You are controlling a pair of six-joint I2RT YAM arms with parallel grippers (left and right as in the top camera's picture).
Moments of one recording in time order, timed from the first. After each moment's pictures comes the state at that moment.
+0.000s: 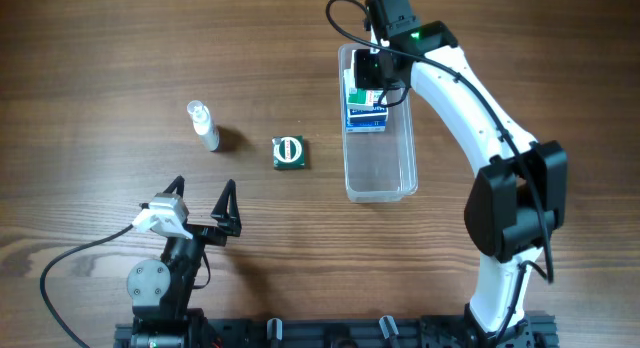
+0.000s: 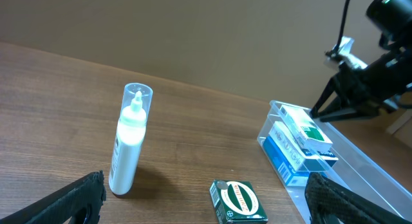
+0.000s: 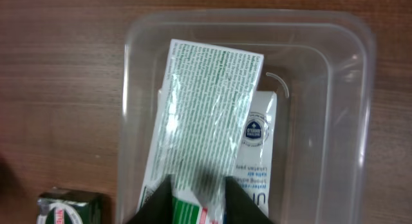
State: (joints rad) left arm 0.00 0.01 0.01 -0.05 0.20 -0.32; right arm 0.36 2.06 1.81 -0.87 -0.02 0.29
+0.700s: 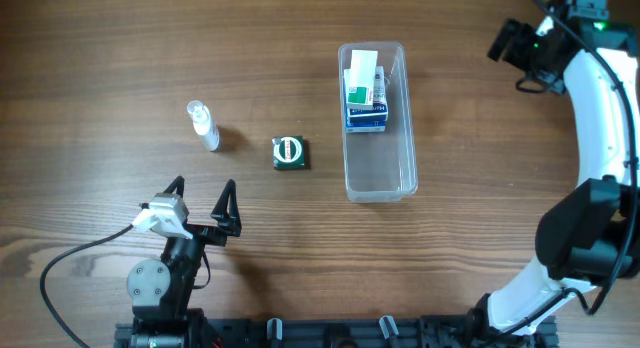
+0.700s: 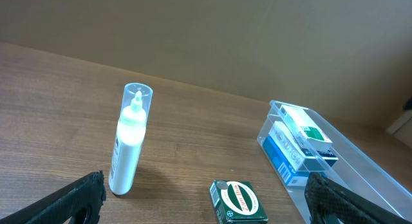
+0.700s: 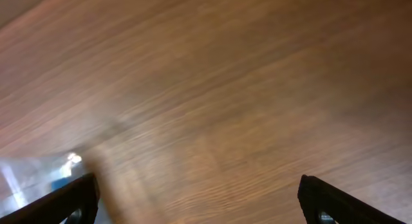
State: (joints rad) left arm 0.00 0.01 0.01 -0.05 0.20 -0.32; right arm -0.19 1.89 1.73 -0.92 -0.01 0.32
